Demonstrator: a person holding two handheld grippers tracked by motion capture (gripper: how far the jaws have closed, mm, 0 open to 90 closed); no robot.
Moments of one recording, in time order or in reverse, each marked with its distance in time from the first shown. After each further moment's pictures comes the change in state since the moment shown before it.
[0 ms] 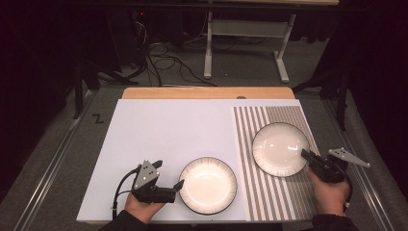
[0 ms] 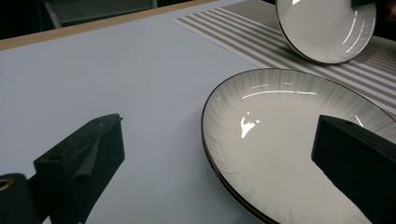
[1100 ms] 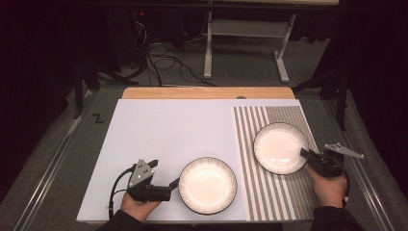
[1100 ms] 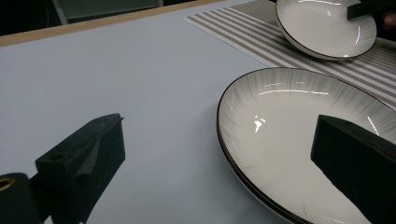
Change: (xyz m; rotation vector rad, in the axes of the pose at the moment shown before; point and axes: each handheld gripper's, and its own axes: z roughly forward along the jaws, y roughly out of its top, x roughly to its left) left arm 0.012 0.007 -0.005 -0.011 0.026 -0.016; right arm -0.015 0.001 0.021 0.107 -0.045 0.030
